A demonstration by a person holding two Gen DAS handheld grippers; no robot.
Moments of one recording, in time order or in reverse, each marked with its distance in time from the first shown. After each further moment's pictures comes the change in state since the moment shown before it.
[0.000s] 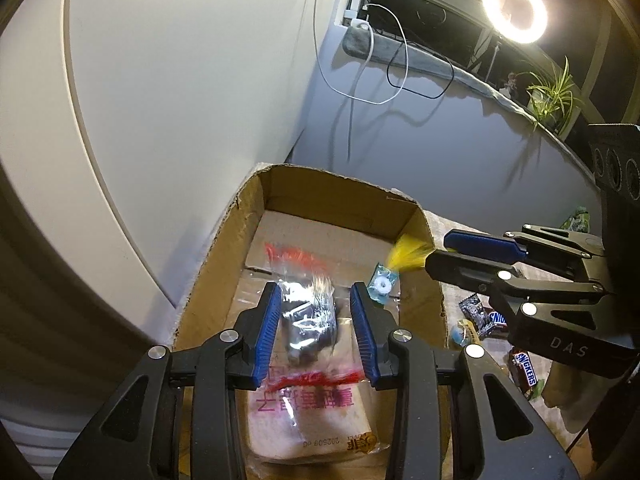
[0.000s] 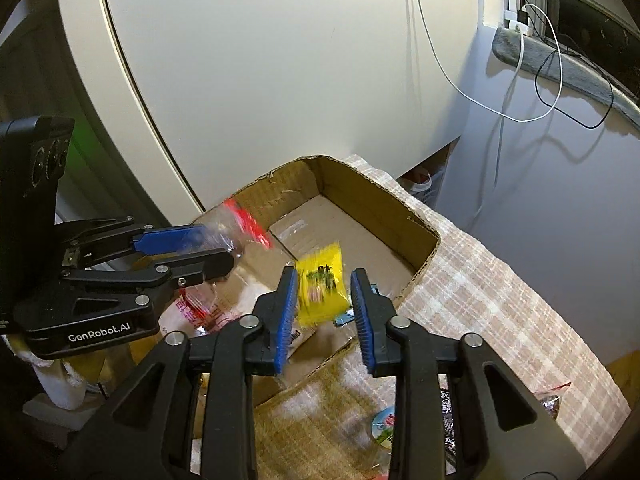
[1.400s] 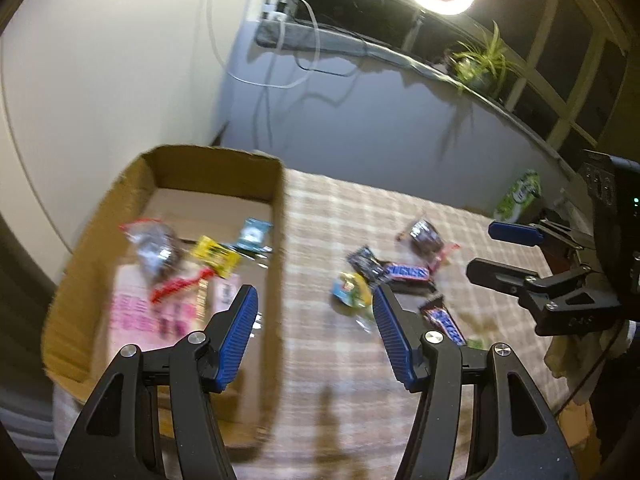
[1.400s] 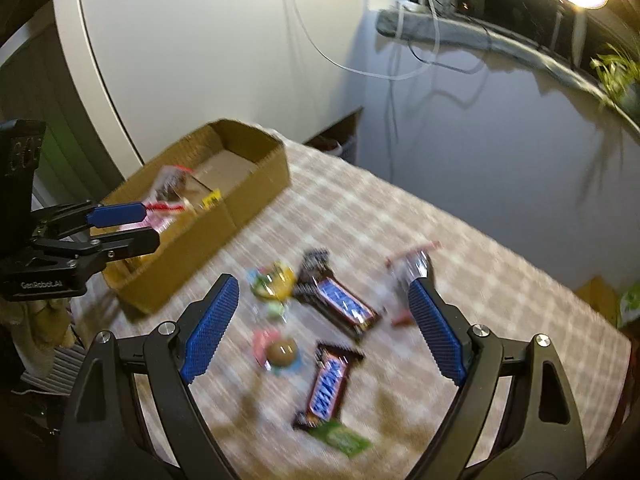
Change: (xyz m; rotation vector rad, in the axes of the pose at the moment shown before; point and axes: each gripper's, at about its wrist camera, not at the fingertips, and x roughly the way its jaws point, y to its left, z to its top) left arm -0.016 -0.098 -0.044 0.116 0.022 -0.160; right arm -0.115 -0.077 -0.113 0.146 -0.001 -0.192
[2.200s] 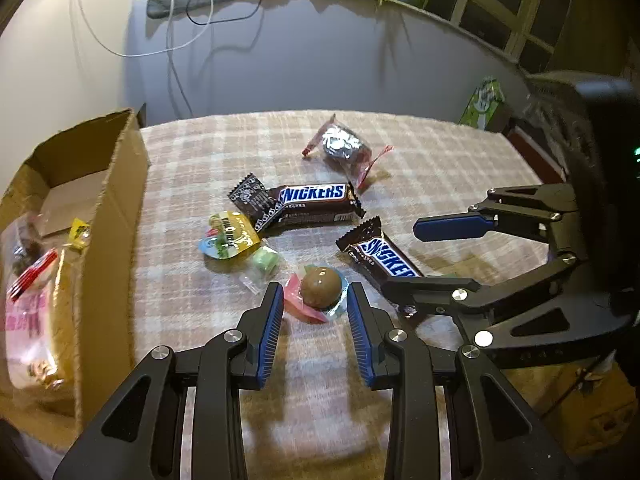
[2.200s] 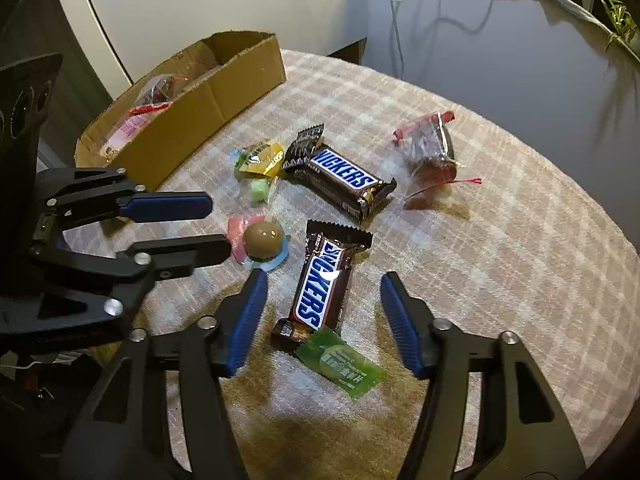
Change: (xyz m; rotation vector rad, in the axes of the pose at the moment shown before) left arm 0.069 -0.079 -0.036 0.243 0.160 -0.059; right arm 0.036 -0.012 -0.070 0.013 0.178 0.054
